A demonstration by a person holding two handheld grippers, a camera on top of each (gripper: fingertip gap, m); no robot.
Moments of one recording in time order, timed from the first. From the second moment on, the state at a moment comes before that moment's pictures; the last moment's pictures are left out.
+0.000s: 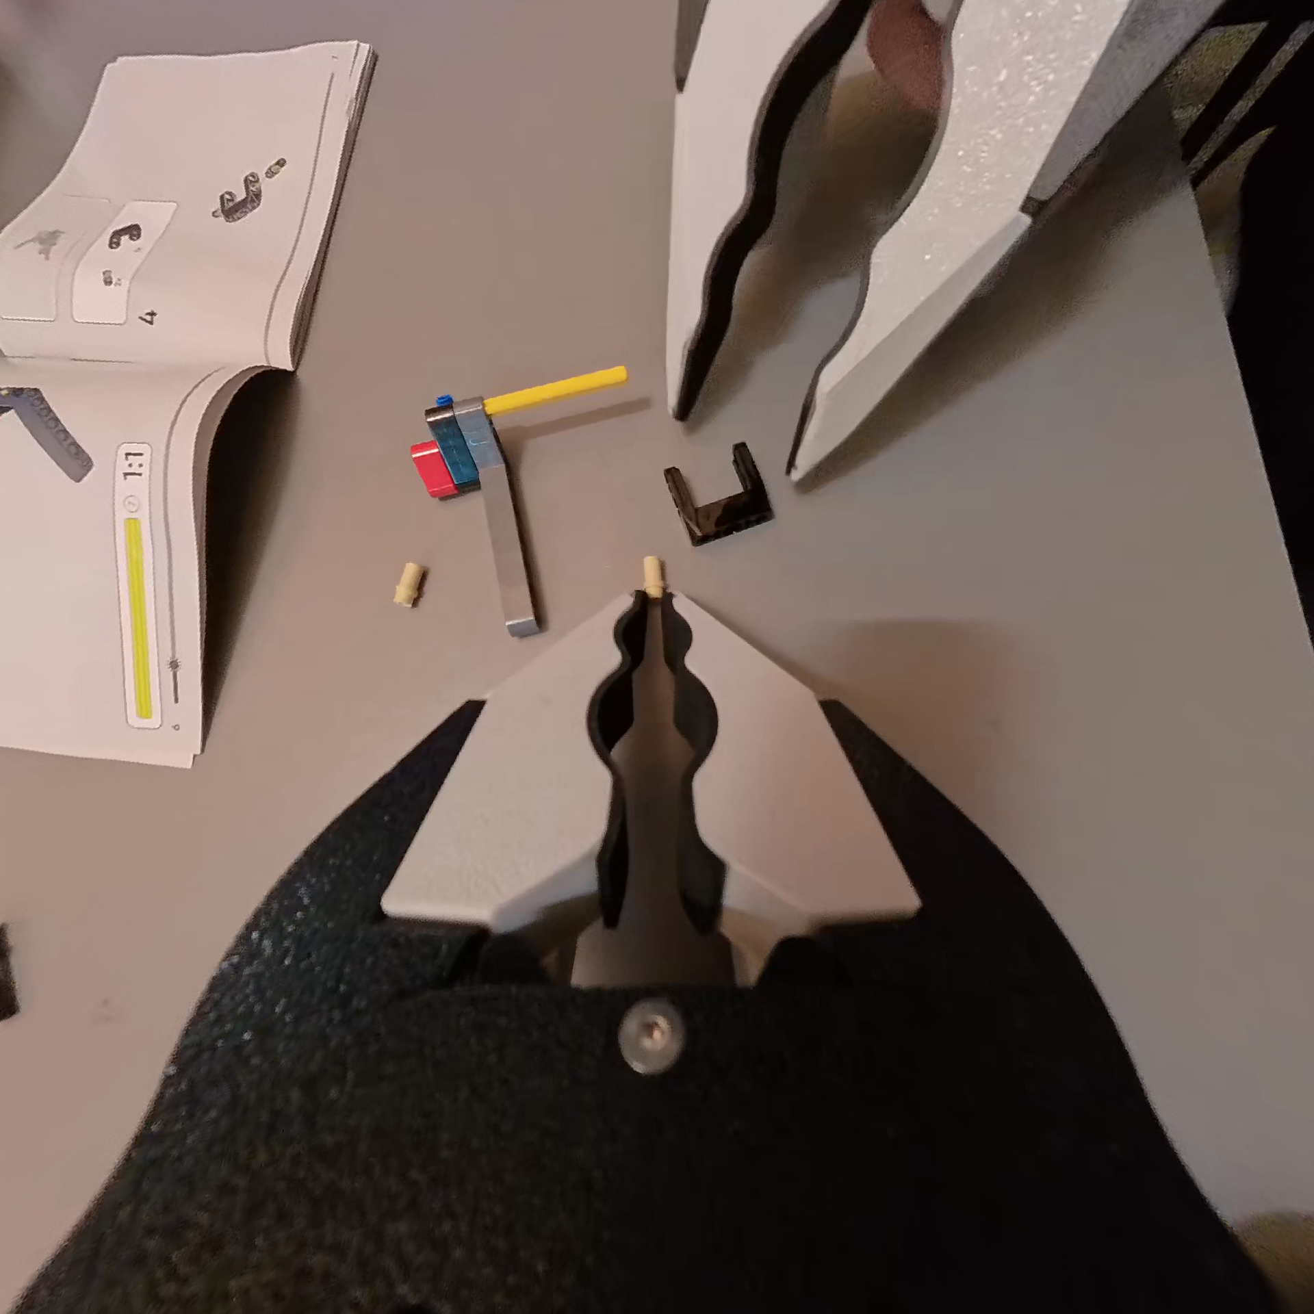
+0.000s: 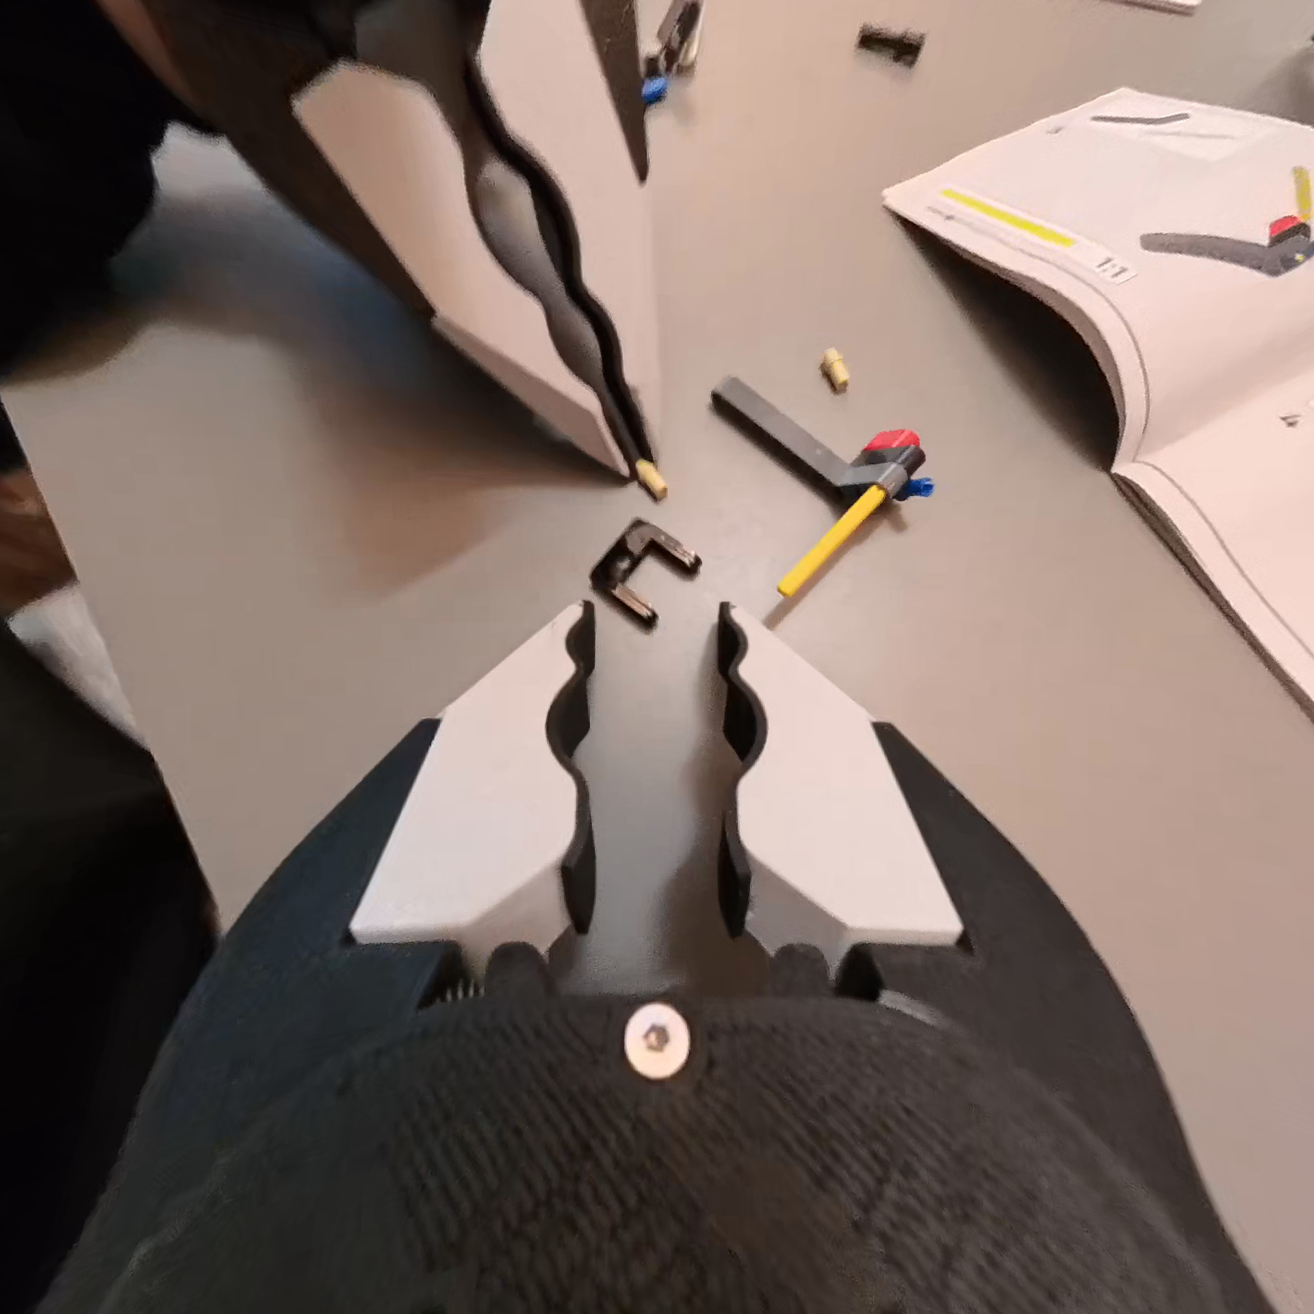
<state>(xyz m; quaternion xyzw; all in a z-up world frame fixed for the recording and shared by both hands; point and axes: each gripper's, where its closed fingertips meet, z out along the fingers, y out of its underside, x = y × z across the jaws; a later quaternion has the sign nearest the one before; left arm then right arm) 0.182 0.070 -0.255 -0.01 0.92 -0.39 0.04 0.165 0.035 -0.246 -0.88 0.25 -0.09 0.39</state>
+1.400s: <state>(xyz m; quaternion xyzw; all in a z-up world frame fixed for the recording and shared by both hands) 0.178 0.068 -0.255 -0.02 0.92 -0.40 0.02 0.171 0.033 -0.251 -0.89 0.16 -0.13 0.40</state>
